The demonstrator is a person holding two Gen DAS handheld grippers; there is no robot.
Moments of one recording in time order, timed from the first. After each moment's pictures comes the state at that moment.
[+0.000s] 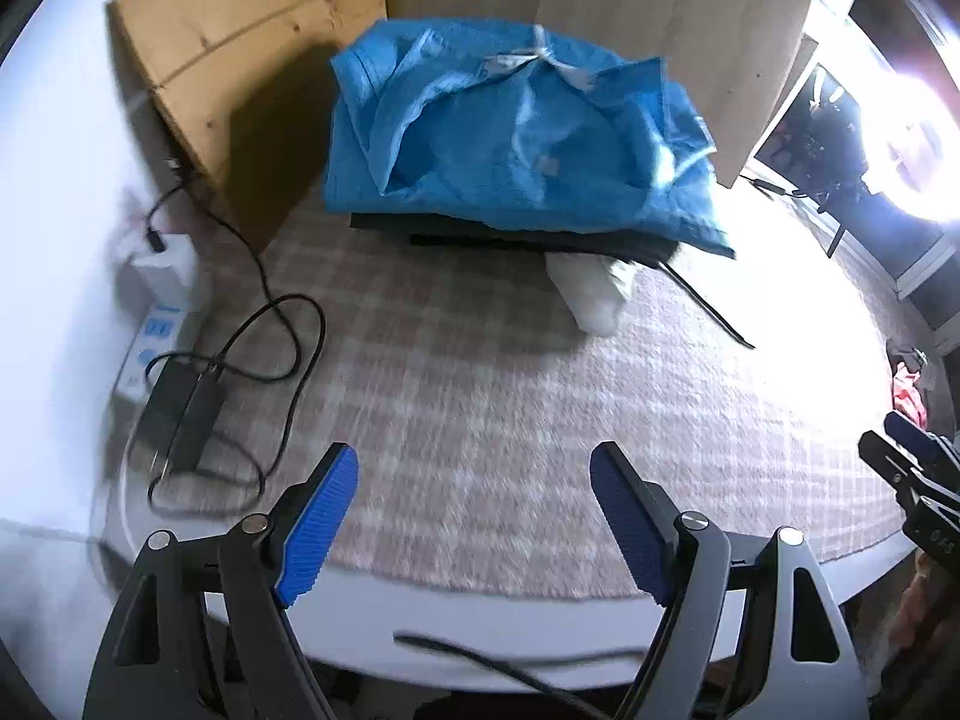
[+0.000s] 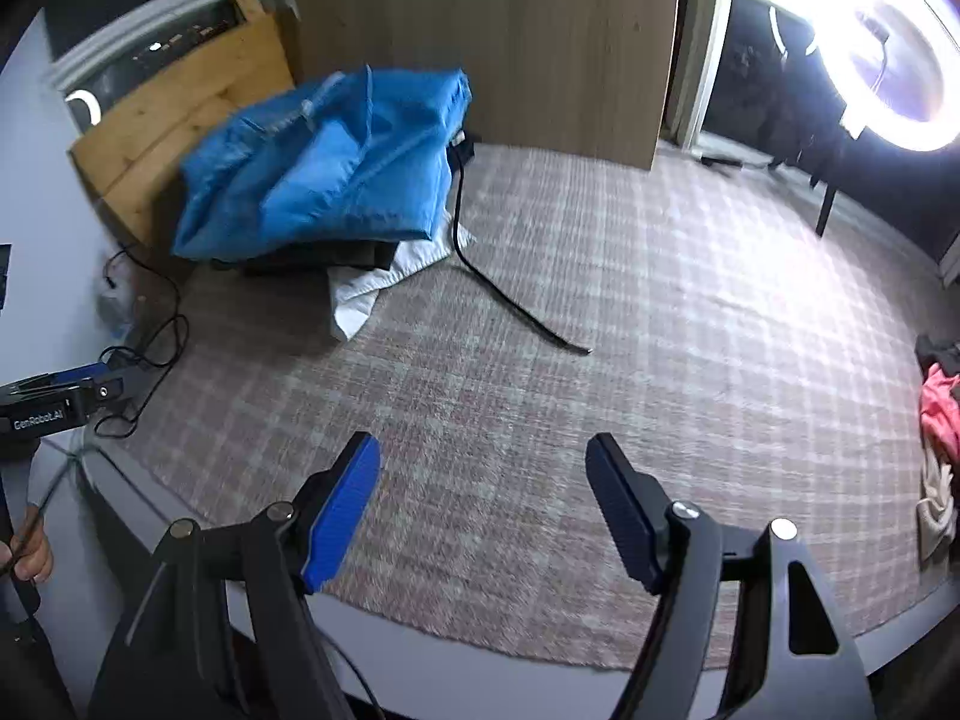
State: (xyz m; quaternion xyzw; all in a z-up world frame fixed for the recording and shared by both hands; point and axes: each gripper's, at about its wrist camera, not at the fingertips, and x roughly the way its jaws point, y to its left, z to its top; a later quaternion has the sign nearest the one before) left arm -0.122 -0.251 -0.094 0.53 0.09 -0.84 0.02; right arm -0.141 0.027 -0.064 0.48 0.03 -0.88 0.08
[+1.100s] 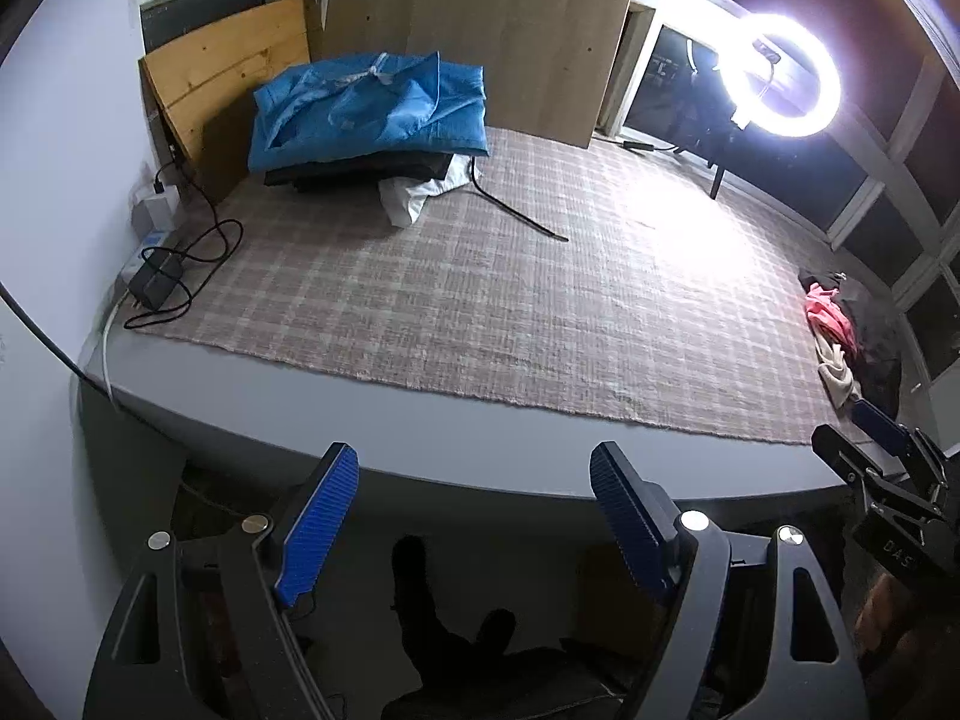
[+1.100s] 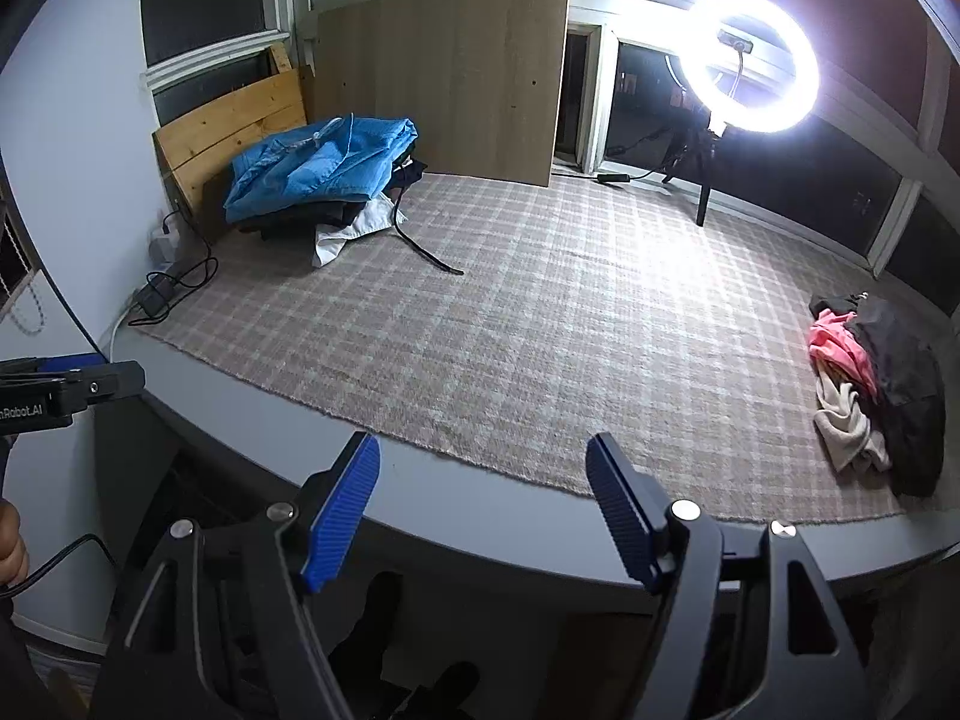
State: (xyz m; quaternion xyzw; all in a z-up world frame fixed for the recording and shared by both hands) left arm 0.062 -0.088 -0.040 0.48 0.08 -0.87 -0.01; right arm 0.062 0.157 -0.028 0.41 0.04 -0.91 0.08
